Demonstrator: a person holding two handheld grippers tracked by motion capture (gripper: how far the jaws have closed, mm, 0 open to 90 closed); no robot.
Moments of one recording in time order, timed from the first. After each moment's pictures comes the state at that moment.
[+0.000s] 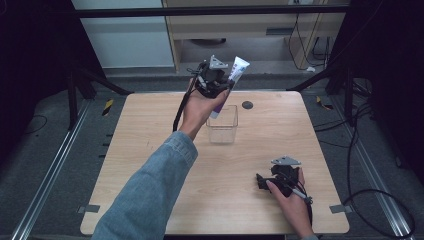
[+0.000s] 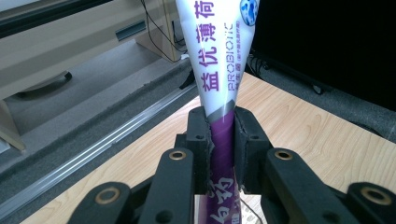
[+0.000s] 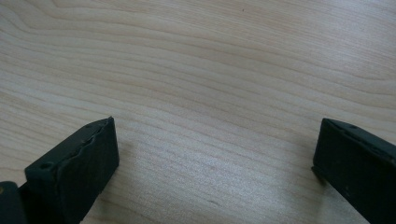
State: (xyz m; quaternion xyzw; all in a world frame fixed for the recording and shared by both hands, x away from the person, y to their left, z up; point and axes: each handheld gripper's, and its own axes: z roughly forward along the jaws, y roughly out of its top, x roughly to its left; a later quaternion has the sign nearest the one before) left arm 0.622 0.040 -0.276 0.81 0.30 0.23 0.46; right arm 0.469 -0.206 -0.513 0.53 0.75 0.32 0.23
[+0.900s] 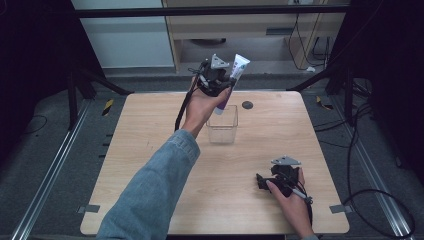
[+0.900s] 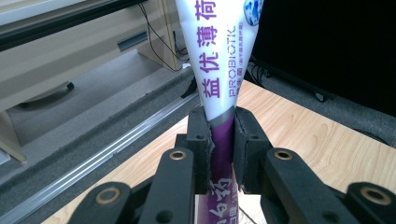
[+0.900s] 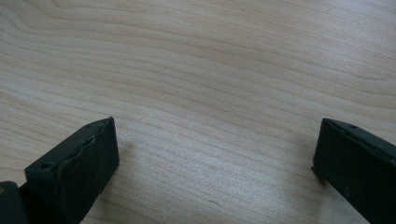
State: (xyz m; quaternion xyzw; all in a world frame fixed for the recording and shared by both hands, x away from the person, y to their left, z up) left arm 0.632 0.036 -0.280 0.80 0.29 0.24 0.47; right arm 0.469 -0.206 -0.513 0.53 0.75 0.32 0.23
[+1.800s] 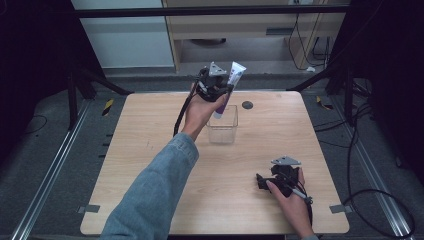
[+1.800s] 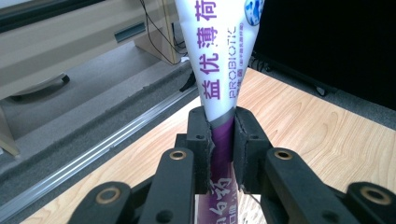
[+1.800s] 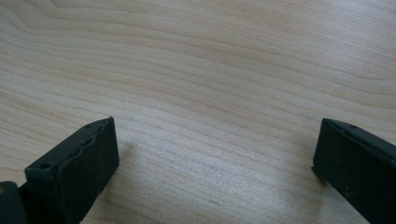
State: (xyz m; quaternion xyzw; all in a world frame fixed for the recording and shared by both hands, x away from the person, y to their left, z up) left arm 0.645 0.043 -0.315 0.80 0.29 0.23 0.47; right arm 0.469 -0.206 -0.513 0.53 0.75 0.32 0.23
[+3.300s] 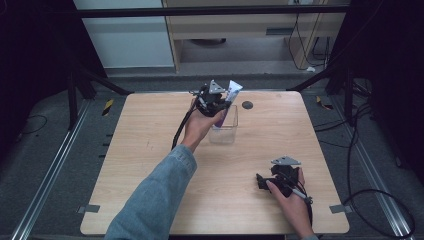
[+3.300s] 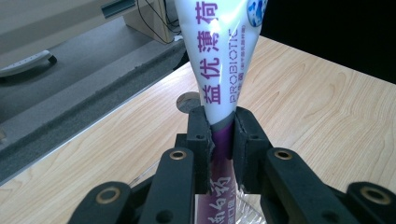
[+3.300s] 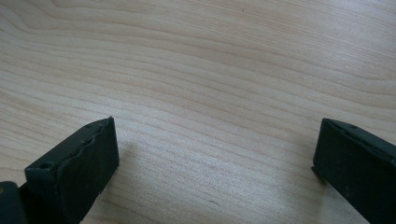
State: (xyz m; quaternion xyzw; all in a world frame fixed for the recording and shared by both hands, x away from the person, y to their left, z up) left arm 0.643 0.046 -0.368 0.82 0.29 0.21 0.44; right arm 0.469 -0.205 -0.513 0.53 0.75 0.32 0.23
